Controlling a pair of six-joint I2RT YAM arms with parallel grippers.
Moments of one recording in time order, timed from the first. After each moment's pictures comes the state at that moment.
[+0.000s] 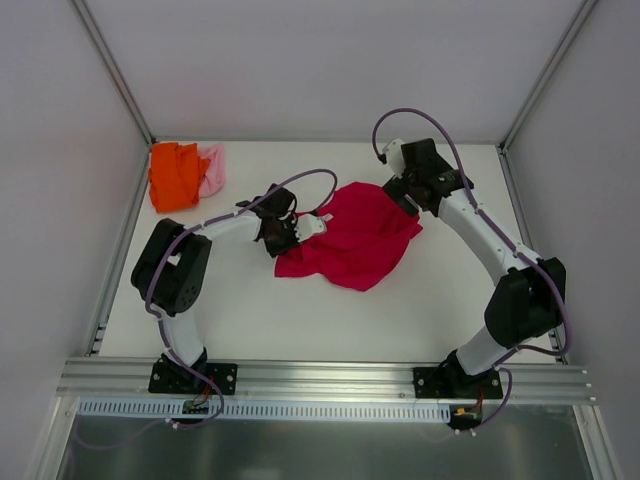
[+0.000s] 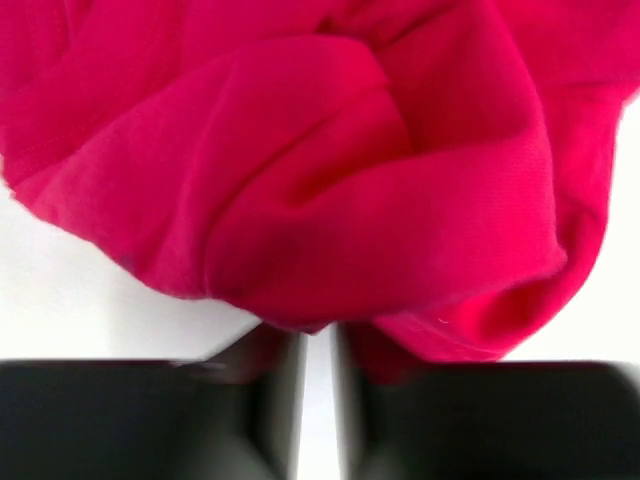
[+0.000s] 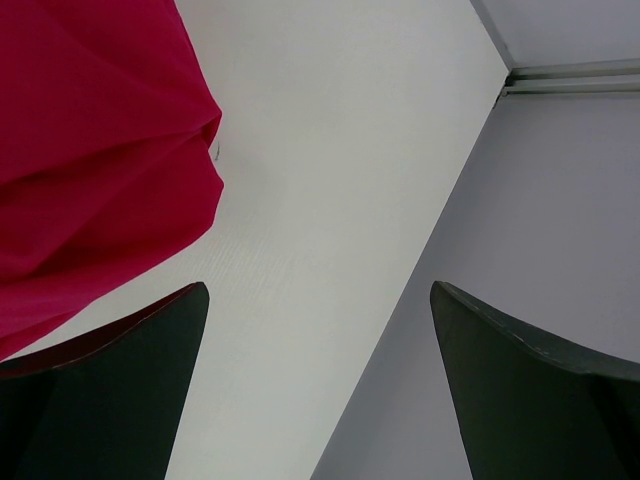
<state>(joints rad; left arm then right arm) -0.50 1.83 1.15 -0.49 0.19 0.74 0.39 1.60 1.42 -0.64 0.41 -0.56</state>
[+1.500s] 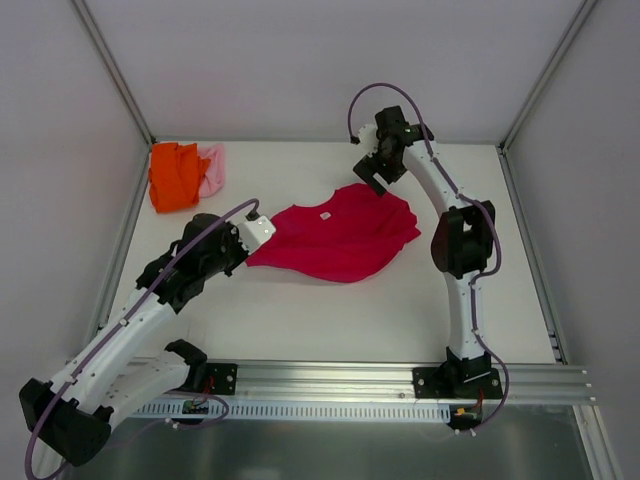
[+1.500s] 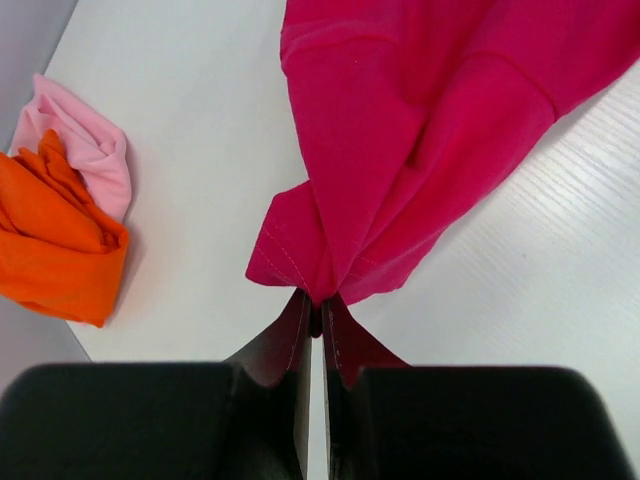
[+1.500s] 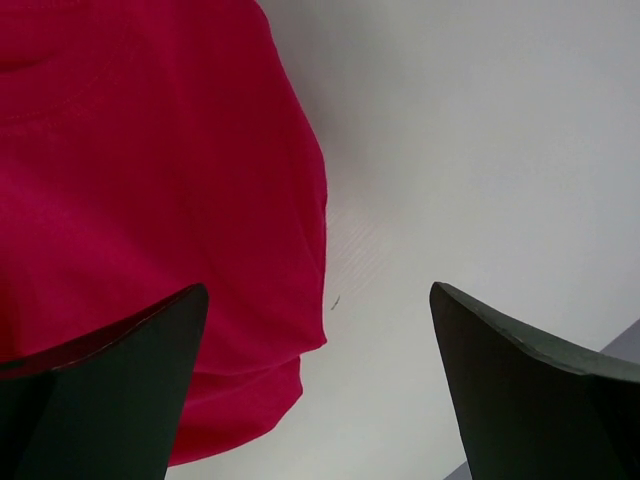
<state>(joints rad) -0.50 0.88 0.82 -0.58 -0.03 0.53 0.35 2.25 2.19 -1.03 0.08 -0.52</state>
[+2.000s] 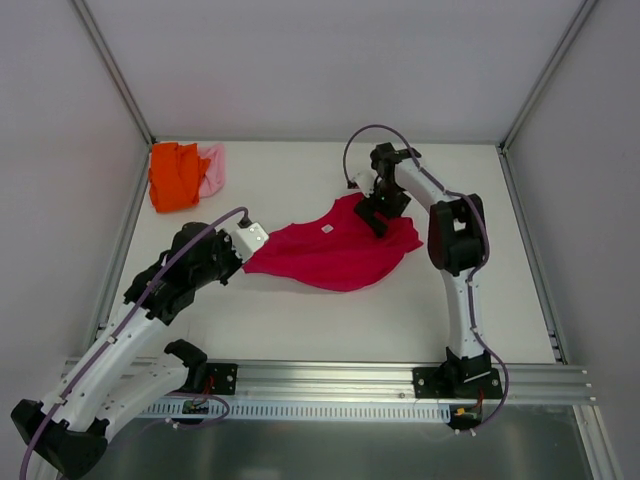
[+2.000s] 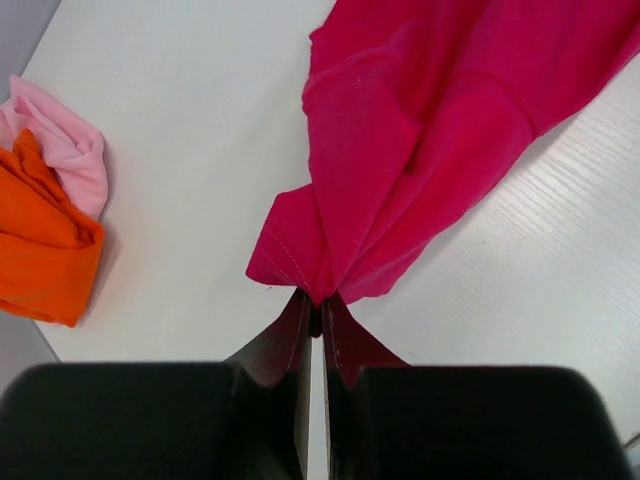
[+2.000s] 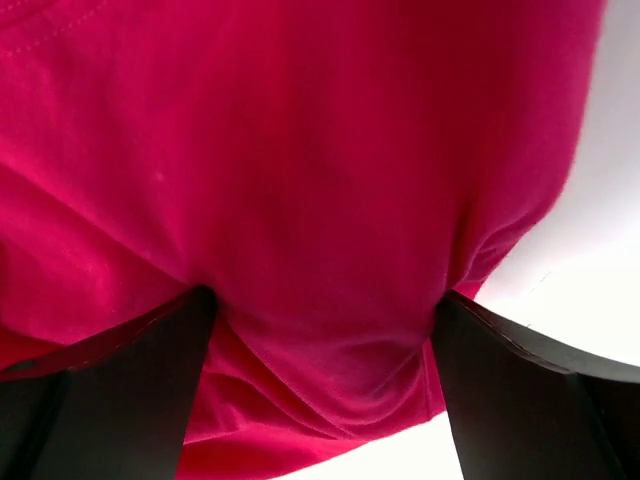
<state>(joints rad) -0.50 0.76 0.79 -0.65 0.03 0.49 0.35 2.32 1.98 -1.13 -0.08 -0.59</state>
